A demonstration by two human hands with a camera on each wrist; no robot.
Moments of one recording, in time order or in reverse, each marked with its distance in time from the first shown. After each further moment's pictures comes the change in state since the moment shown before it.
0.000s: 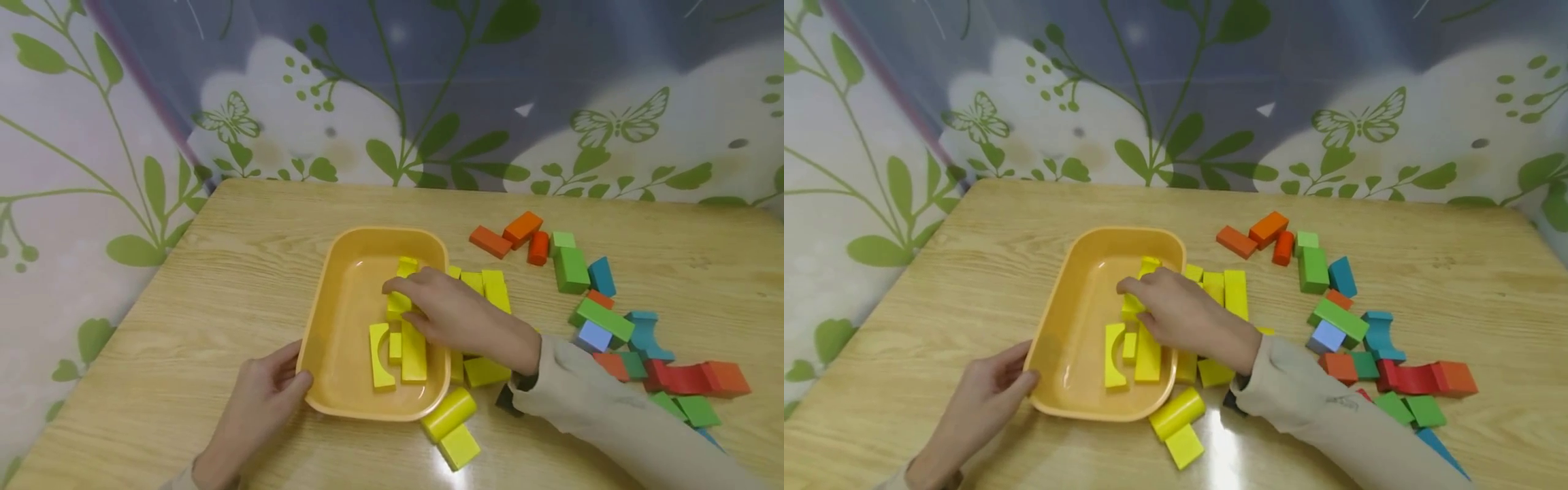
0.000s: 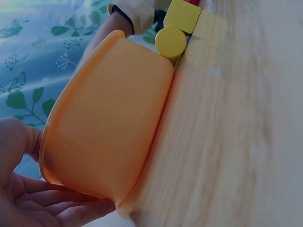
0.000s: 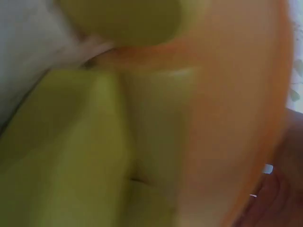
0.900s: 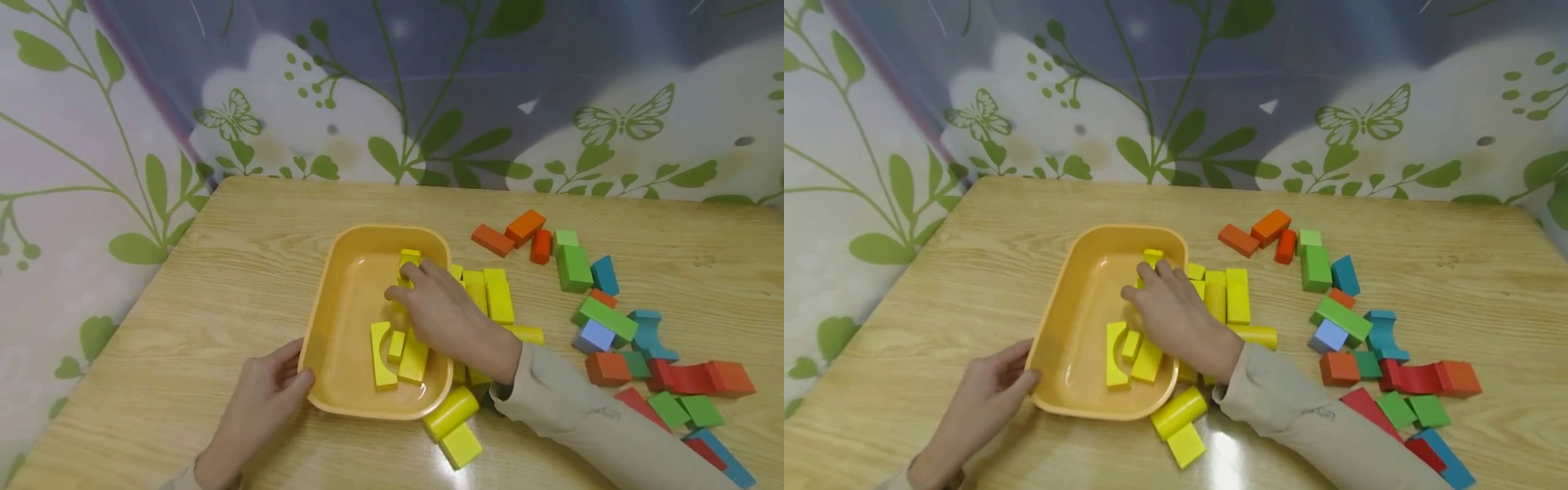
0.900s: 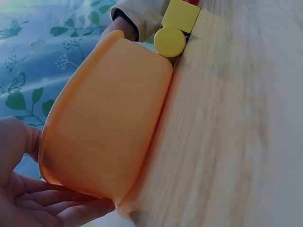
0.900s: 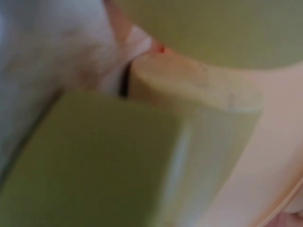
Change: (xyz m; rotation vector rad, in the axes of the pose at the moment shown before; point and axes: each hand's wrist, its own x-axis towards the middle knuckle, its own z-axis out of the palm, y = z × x) left_hand 0.000 0.001 0.000 -0.013 0.005 0.024; right_hand 0.011 -0.006 0.022 -0.325 0.119 0.046
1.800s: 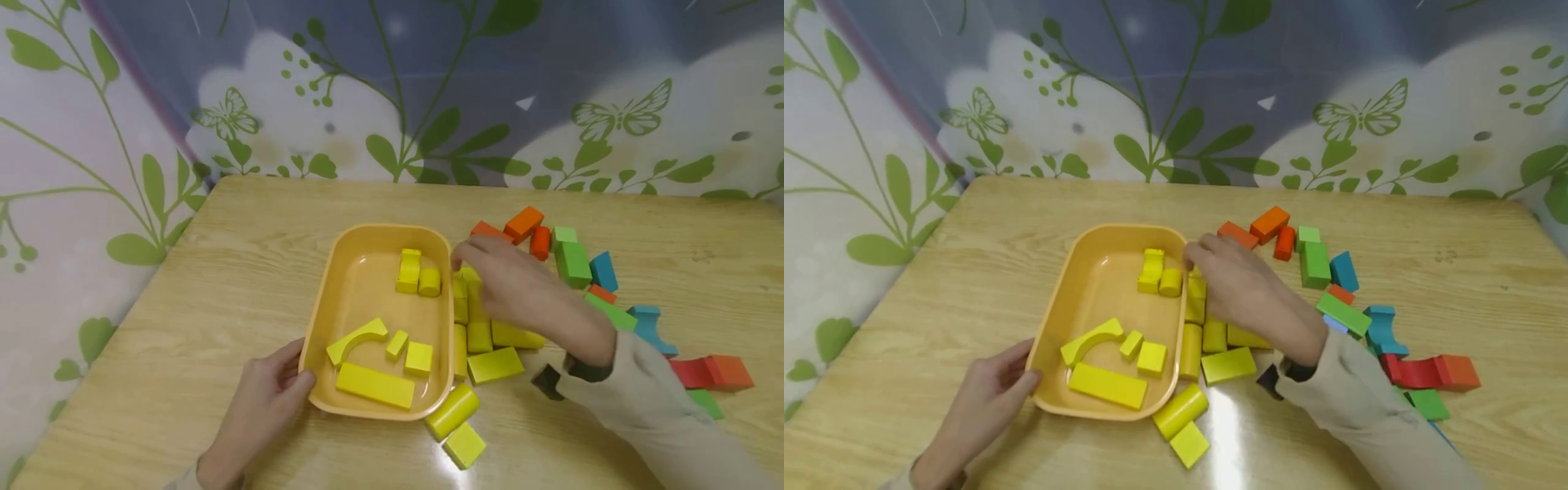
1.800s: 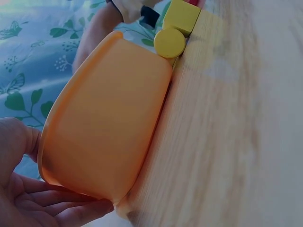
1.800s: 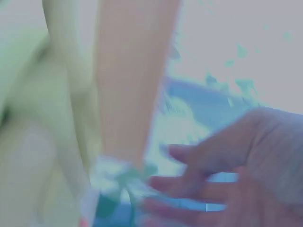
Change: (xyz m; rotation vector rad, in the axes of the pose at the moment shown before) left_hand 0.000 0.001 0.002 0.079 -0.005 -0.023; right_hand -0.033 0.044 -0.056 0.201 -0.179 0.209
